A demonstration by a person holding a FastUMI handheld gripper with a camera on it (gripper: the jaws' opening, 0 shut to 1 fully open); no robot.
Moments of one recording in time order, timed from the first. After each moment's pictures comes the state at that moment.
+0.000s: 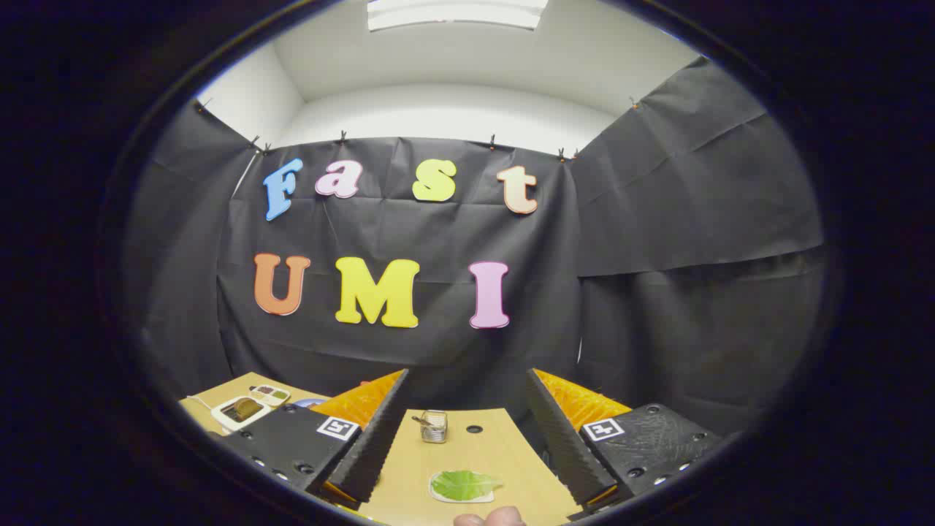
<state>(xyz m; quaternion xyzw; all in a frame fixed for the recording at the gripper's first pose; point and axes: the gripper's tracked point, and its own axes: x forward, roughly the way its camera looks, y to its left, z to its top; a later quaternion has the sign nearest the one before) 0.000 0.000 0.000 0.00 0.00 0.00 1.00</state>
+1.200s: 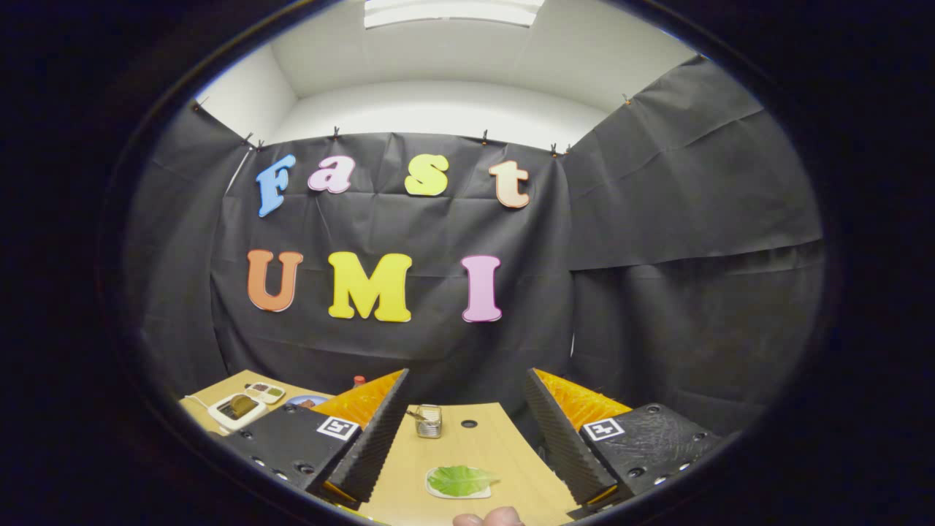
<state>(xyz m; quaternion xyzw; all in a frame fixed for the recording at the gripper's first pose) -0.001 -0.010 -0.018 0.00 0.01 -0.02 1.00</state>
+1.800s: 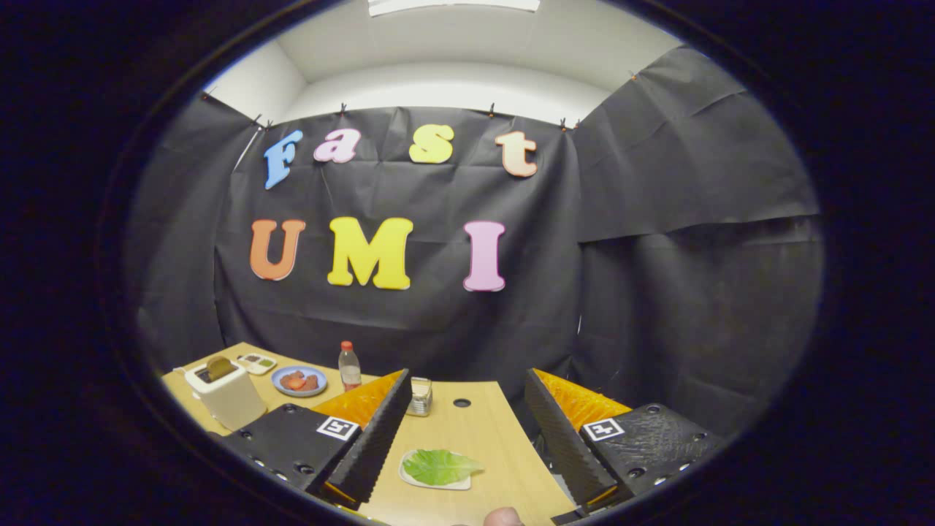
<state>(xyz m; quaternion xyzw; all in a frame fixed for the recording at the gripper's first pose) 0.040 -0.055 -0.116 -0.02 0.07 0.02 1.00</state>
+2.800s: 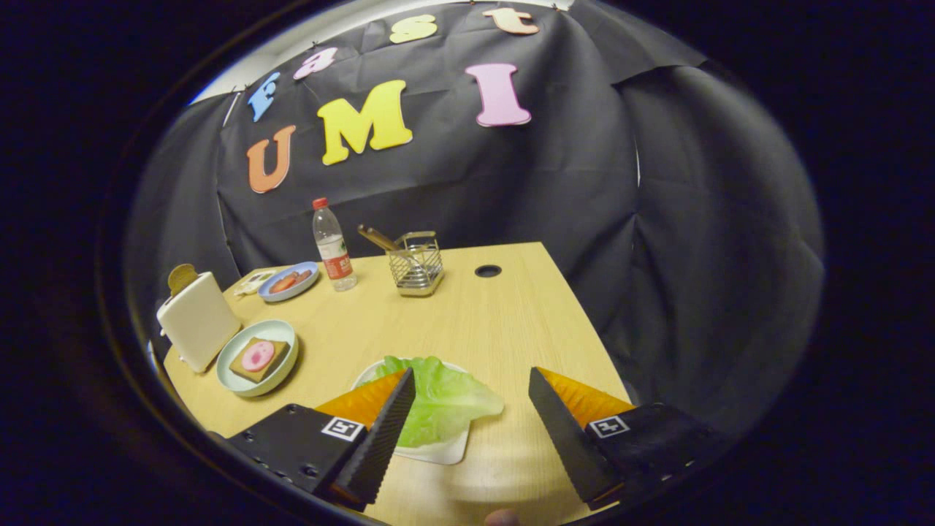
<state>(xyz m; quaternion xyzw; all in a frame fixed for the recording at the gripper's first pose) 0.161 -0.068 -0.404 0.04 0.29 0.10 0.95</state>
